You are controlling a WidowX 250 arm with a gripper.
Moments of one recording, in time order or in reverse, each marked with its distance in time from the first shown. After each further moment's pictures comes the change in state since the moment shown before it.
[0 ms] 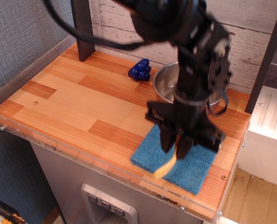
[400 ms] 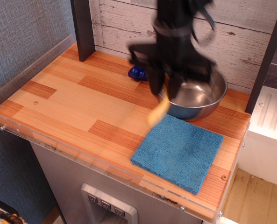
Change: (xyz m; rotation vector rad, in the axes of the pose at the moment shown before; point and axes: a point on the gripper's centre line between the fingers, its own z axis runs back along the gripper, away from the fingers) arm 0.027 0.044 0.070 -0.015 -0.142 0.168
